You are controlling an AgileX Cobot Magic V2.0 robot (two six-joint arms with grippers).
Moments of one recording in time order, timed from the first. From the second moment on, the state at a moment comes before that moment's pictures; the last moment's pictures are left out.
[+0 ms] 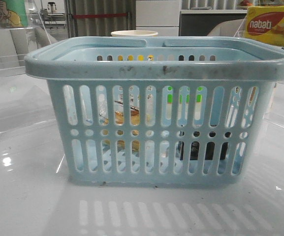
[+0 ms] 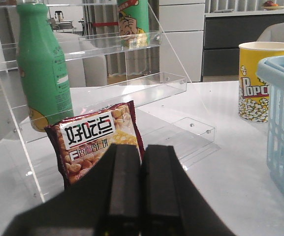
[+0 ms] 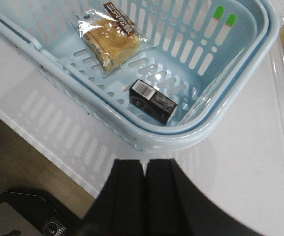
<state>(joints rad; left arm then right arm) -0.04 -0.01 0.01 -0.03 0.08 0.08 0.42 0.82 -0.91 0.11 0.87 -0.21</state>
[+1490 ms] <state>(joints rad) -0.04 -0.01 0.01 -0.03 0.08 0.08 -0.05 0.10 -0.15 0.10 0.31 -0.21</state>
